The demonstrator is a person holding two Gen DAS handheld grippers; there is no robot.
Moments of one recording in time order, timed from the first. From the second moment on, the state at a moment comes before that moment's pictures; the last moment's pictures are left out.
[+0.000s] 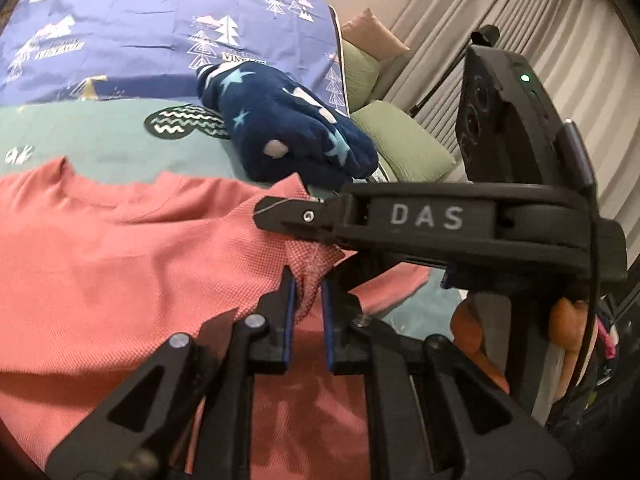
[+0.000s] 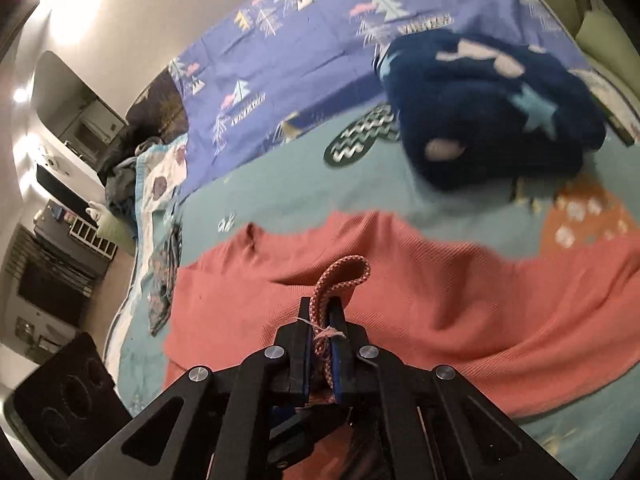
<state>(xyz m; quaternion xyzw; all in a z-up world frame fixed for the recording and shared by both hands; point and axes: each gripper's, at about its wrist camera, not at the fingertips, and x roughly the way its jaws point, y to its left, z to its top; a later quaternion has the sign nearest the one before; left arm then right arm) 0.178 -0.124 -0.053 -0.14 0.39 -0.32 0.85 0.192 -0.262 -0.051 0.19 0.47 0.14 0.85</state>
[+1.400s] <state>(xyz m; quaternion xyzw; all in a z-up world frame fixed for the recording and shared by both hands) 0.186 -0.045 -0.073 -0.08 0.42 -0.18 0.89 0.097 -0.520 -0.136 0.46 0.40 -0.07 0.79</state>
